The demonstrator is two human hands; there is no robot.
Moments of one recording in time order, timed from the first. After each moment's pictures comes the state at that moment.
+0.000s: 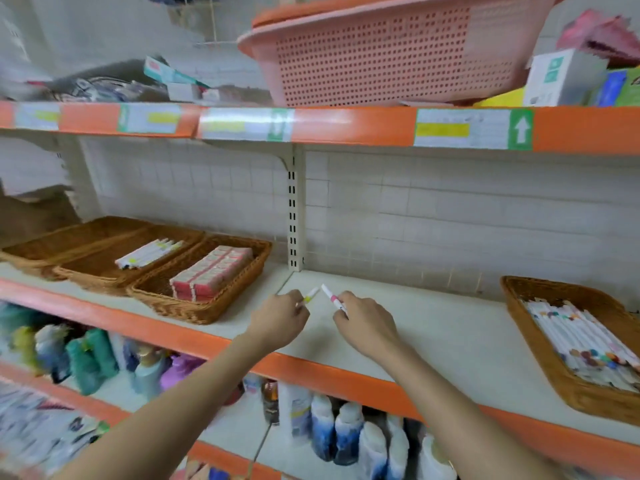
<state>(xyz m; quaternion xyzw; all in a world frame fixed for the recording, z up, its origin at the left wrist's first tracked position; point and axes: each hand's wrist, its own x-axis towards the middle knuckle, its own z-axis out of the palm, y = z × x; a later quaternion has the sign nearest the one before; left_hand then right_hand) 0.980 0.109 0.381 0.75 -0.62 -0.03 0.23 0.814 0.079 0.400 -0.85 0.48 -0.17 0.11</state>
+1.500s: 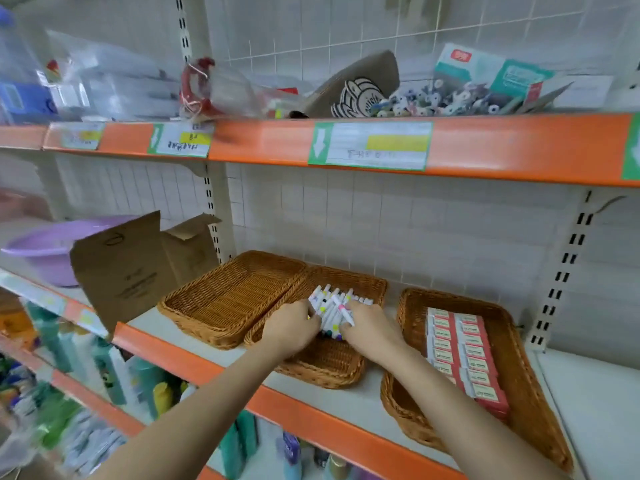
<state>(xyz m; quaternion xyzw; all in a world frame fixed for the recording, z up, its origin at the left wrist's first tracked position) 1.446 0.087 0.395 0.81 -0.53 -0.07 0.24 1.305 0.029 0.401 -0.87 0.45 -0.15 0.13</state>
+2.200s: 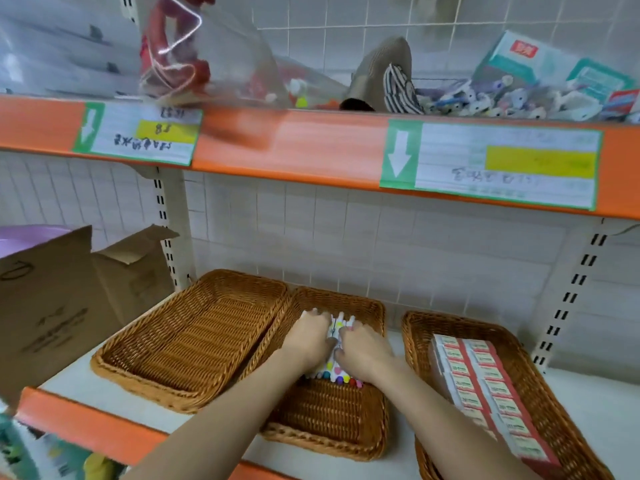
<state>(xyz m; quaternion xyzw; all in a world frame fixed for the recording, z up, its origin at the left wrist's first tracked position) 1.473 -0.015 0.377 0.73 -0.67 -0.06 0.14 1.359 -0.033 0.383 -0.86 0.52 0.02 0.04</state>
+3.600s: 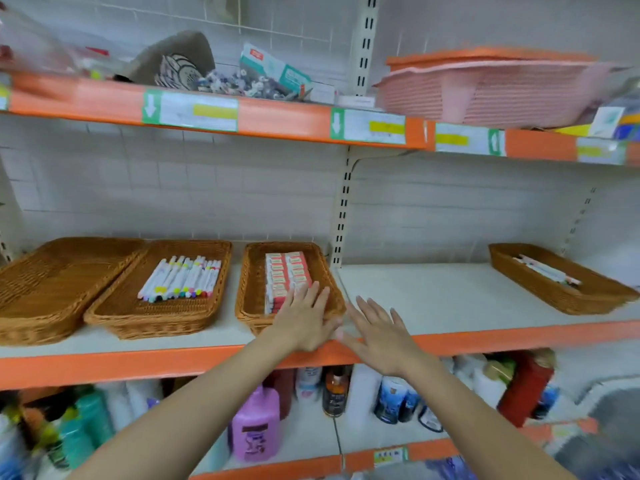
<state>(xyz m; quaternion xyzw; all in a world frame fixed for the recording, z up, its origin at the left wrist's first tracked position) 1.226 0.144 0.386 0.56 -0.83 -0.06 0.03 1.063 0.182 0.378 -0.77 0.63 0.01 0.06</state>
